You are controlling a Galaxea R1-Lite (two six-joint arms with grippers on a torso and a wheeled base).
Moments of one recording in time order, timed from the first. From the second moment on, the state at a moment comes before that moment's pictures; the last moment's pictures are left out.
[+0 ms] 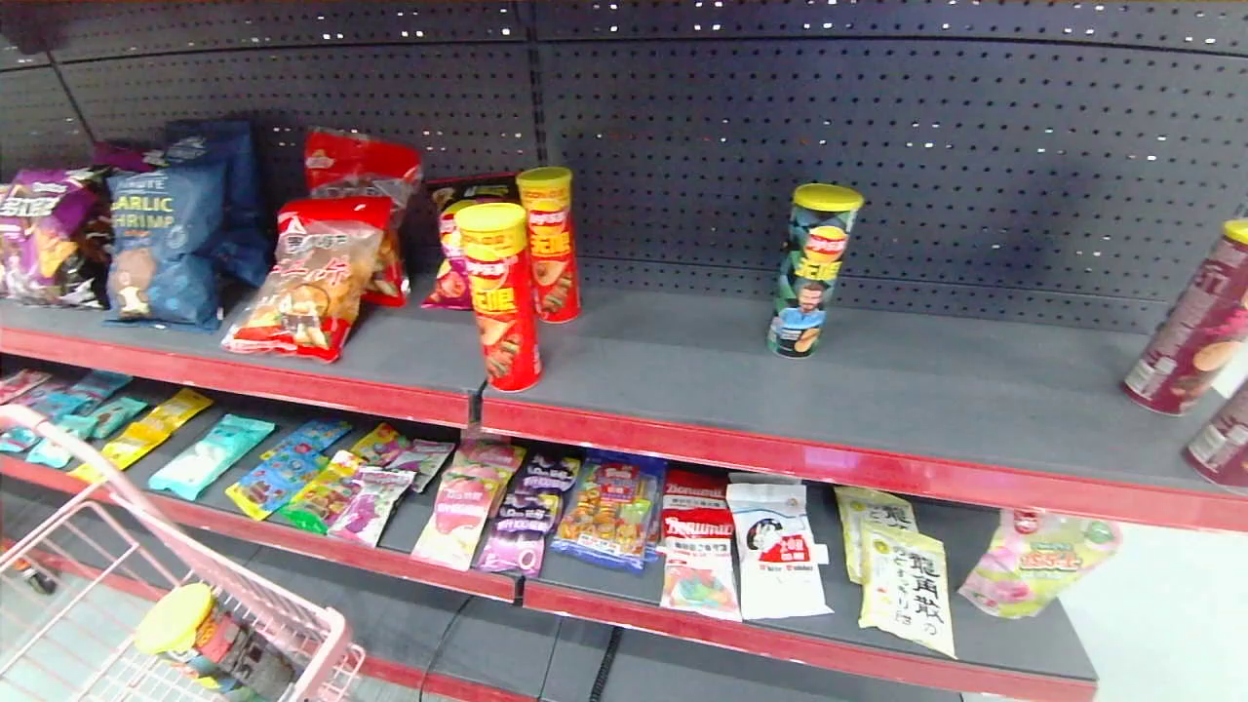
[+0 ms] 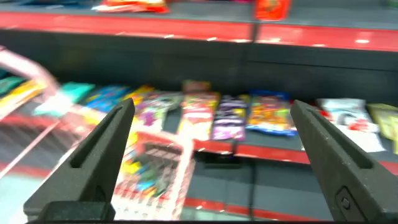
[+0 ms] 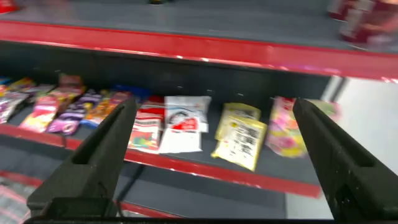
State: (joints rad) left arm 0.00 0.00 0.00 0.01 -0.05 0.01; right arm 0.00 0.00 0.00 0.00 0.01 0.00
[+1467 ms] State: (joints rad) left arm 0.00 0.00 0.00 0.01 -0.05 0.01; right arm 0.00 0.00 0.00 0.00 0.01 0.00
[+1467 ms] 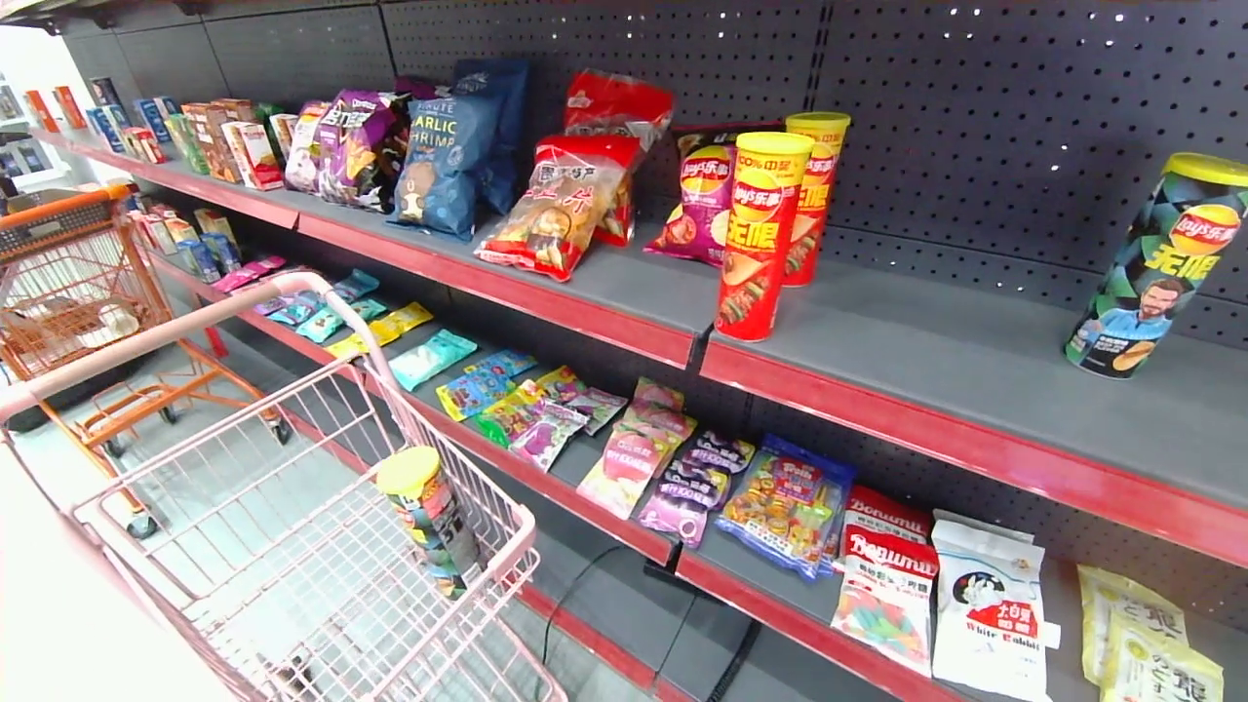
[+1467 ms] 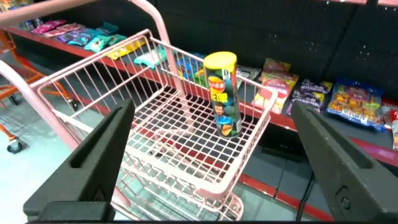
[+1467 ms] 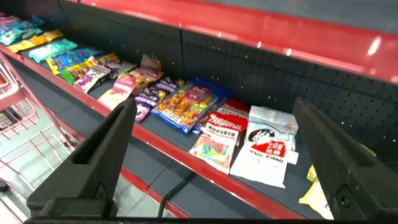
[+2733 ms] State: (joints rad) left arm 0.02 0.76 -0.48 -0.14 0.00 -0.17; right arm 0.00 0.00 0.00 0.00 0.01 0.00
